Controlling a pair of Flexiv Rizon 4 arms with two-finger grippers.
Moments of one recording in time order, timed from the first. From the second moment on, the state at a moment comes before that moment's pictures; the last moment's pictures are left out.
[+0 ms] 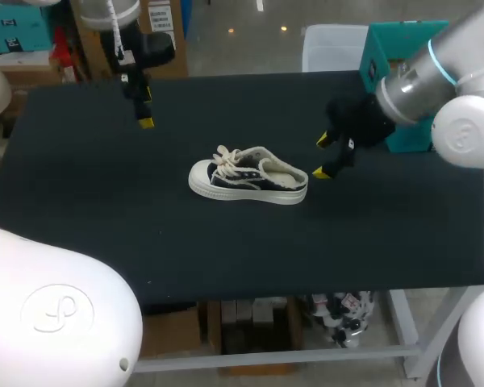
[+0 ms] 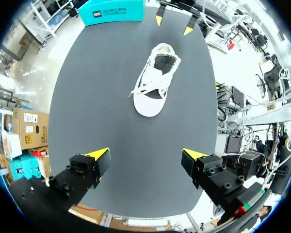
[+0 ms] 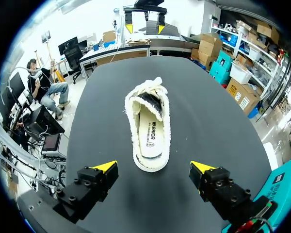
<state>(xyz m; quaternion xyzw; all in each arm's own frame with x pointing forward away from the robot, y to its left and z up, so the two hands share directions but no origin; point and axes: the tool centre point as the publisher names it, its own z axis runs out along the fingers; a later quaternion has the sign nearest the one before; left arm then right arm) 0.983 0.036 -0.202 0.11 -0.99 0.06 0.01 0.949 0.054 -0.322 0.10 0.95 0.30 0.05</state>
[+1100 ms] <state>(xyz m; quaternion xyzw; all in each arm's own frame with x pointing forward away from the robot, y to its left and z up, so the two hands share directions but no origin) 0.989 -0.029 -0.203 0.41 -0.91 0.02 -0.01 0.952 0.082 -0.384 0.12 0.93 0.35 0.04</state>
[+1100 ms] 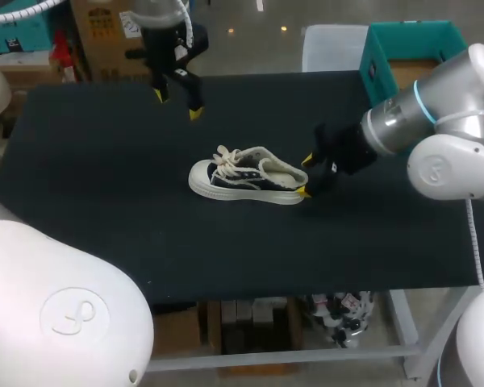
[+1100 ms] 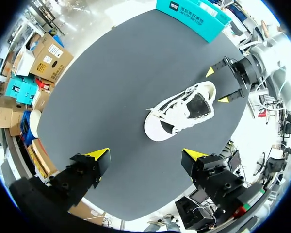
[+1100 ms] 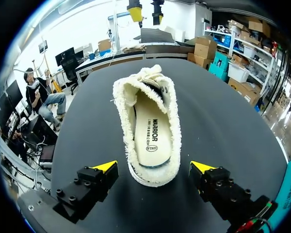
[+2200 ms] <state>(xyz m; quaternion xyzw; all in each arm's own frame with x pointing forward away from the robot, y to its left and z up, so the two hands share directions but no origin) 0.990 -0.038 -0.214 0.41 -0.91 0.03 -0.02 0.960 0.105 -0.420 0.15 0.91 0.38 0.02</state>
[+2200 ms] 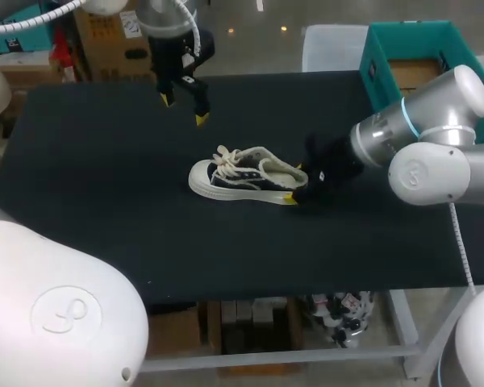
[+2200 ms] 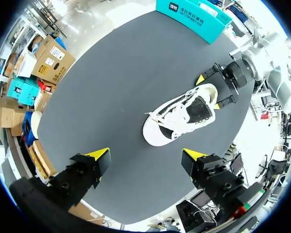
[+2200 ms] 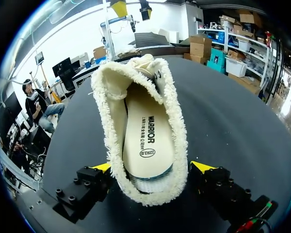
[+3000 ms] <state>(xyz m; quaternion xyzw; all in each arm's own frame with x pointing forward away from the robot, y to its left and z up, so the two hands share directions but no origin) 0.987 -0.039 -0.219 0.42 -0.91 0.04 -0.01 0.954 0.107 -0.425 0.13 0.90 0.42 0.02</state>
